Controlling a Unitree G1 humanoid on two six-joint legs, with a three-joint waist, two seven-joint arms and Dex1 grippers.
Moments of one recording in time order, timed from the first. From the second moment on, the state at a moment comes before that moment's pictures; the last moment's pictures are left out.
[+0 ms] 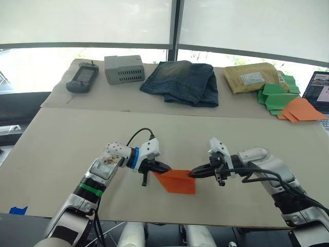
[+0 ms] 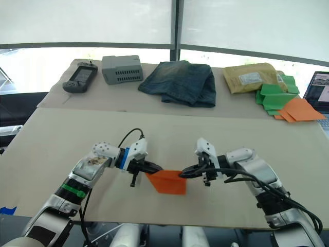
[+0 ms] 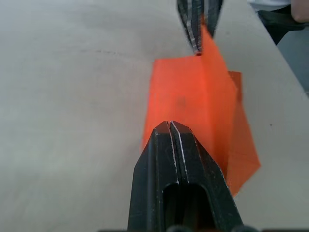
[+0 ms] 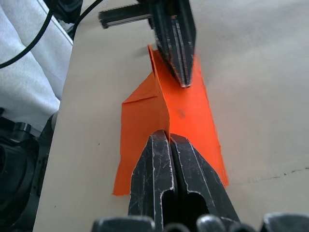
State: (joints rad) left arm -0.50 0.46 -0.34 0.15 -0.18 0.37 -1.32; right arm -0.44 -0.68 0.29 0.03 0.40 0.62 1.33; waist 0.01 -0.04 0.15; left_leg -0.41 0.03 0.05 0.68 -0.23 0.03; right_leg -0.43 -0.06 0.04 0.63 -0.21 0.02
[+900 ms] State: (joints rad) left arm -0.45 0.48 -0.24 -0.05 -0.35 0.37 -1.28; right arm -0.53 -0.64 0.33 0.19 0.37 0.76 1.38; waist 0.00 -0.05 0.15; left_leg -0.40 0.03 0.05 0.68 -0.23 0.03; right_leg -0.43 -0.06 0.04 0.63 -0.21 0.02
